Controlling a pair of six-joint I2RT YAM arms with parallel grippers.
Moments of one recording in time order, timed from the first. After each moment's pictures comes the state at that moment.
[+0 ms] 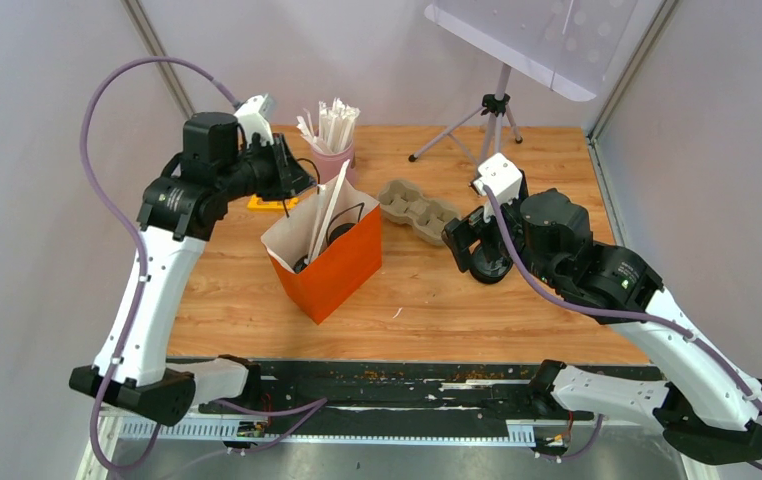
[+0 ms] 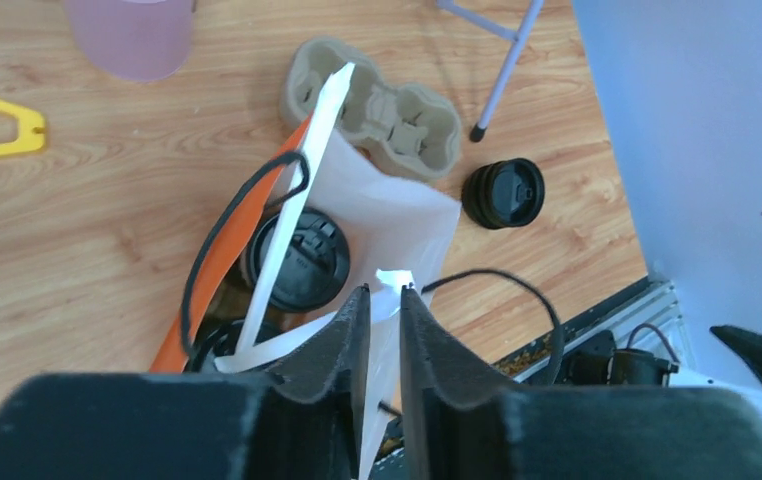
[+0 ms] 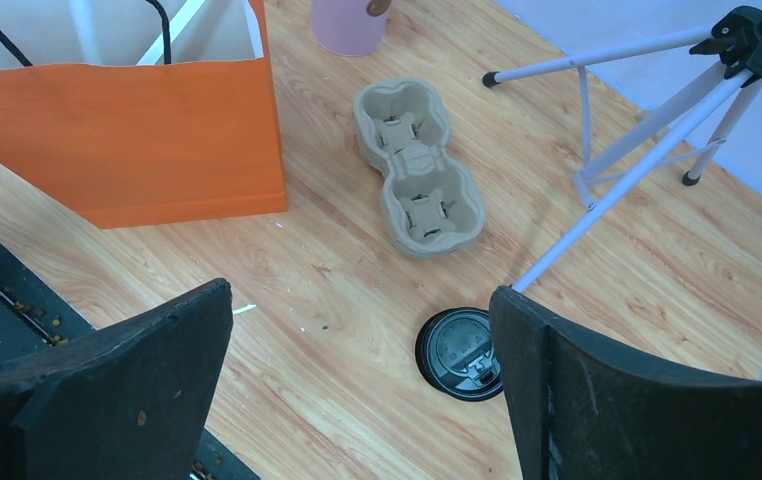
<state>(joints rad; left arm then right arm) -0.29 1.22 1.66 -0.95 0.32 -0.39 0.90 0.98 1.41 -0.80 0.28 -0.05</state>
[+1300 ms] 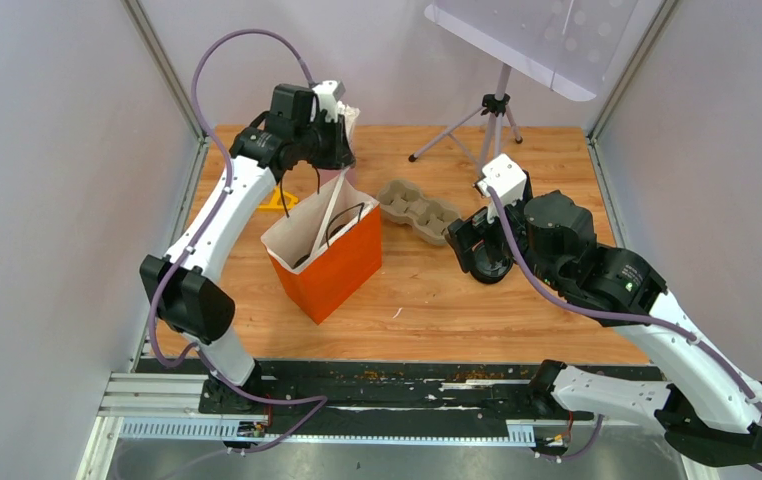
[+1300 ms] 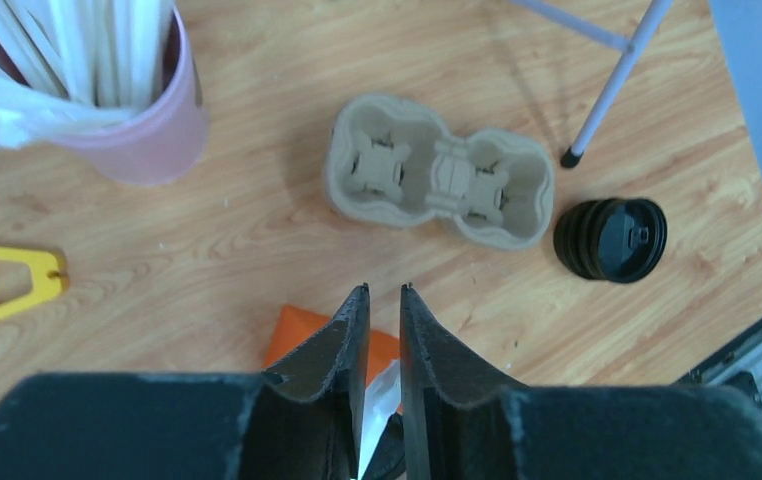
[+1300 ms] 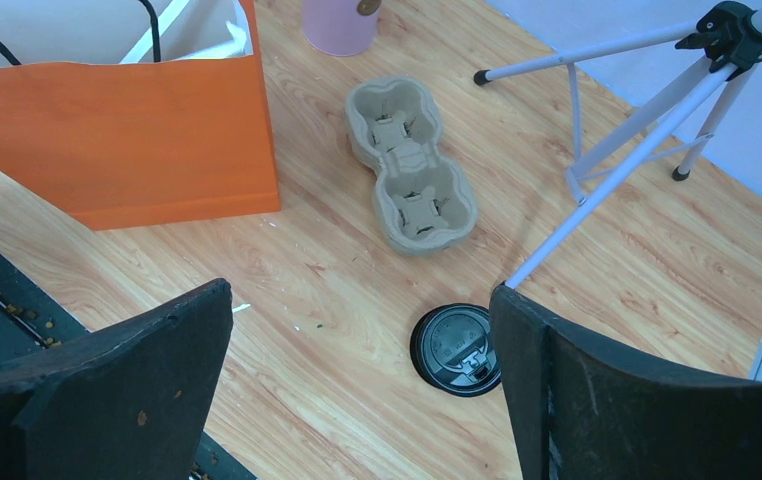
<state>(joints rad) -0.39 1.69 1.83 -0.74 0.24 -0.23 0.90 0.96 1.41 -0.81 0.29 -0.05</state>
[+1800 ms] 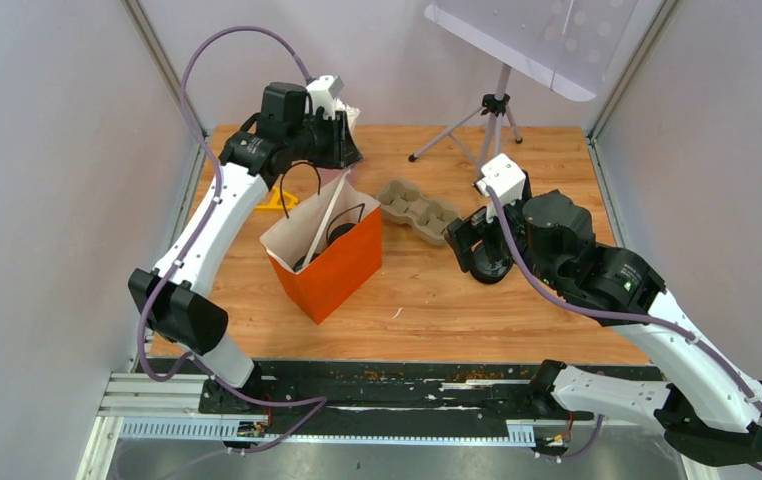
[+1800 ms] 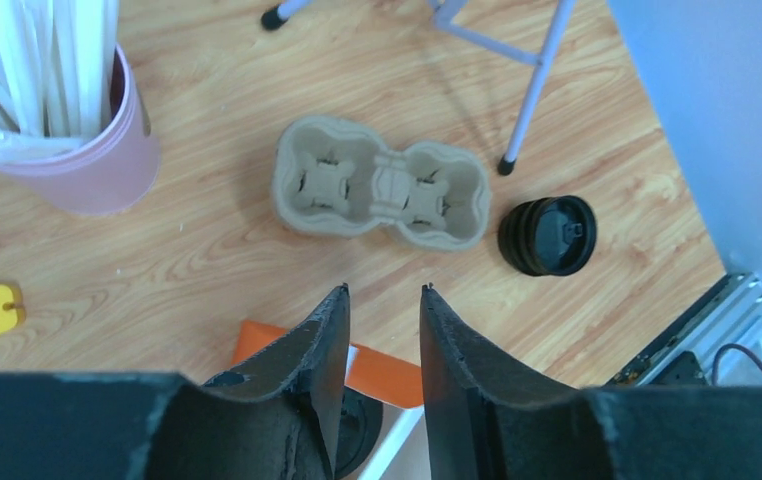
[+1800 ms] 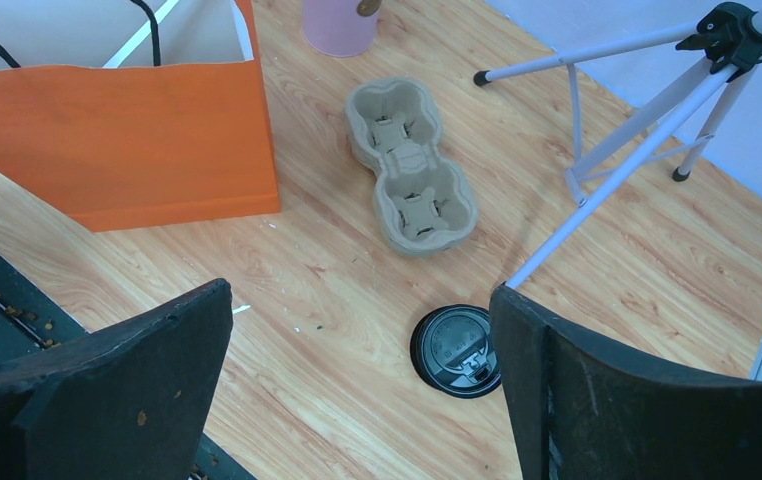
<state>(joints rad) -0.40 1.62 1.77 -0.72 0.32 -0.25 0.90 0.97 1.41 -0.80 0.30 -0.05</state>
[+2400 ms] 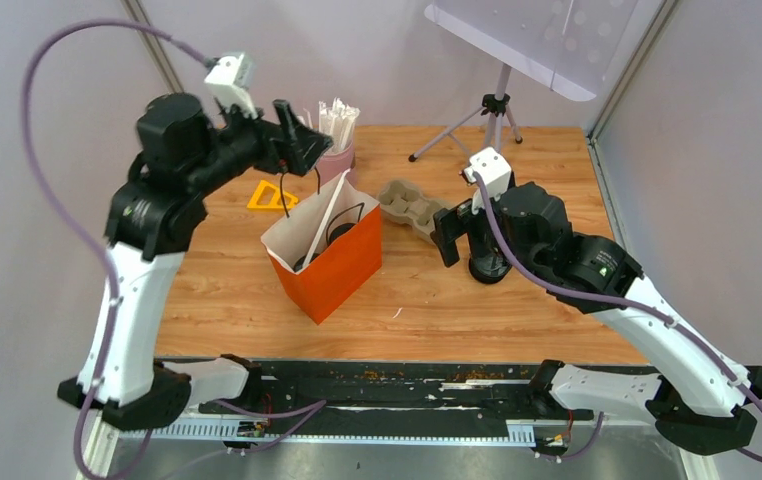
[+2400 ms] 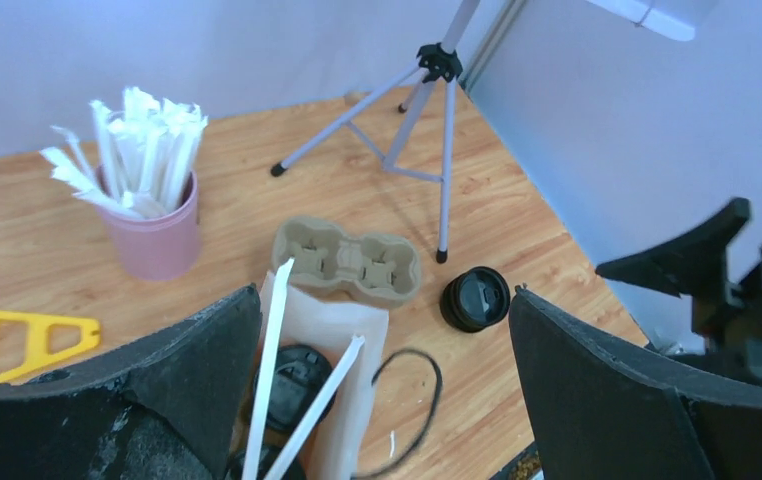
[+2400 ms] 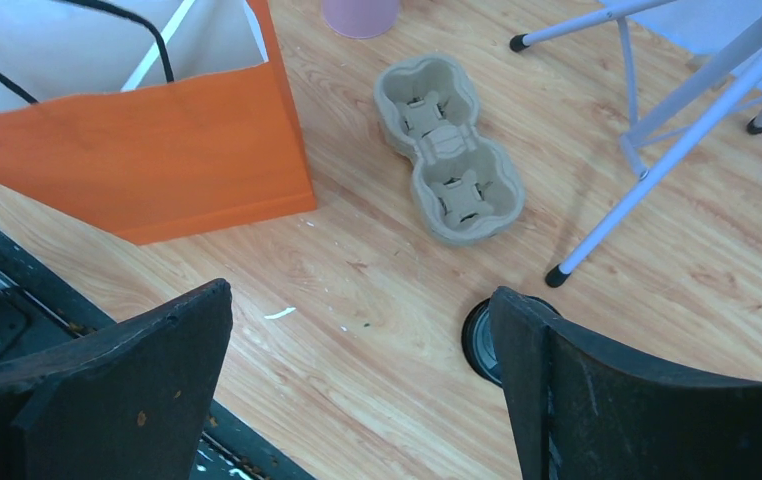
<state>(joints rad) -0.40 1.28 1.89 -0.78 0.27 -0.31 0.90 1.05 1.42 -0.81 0.29 0.08</state>
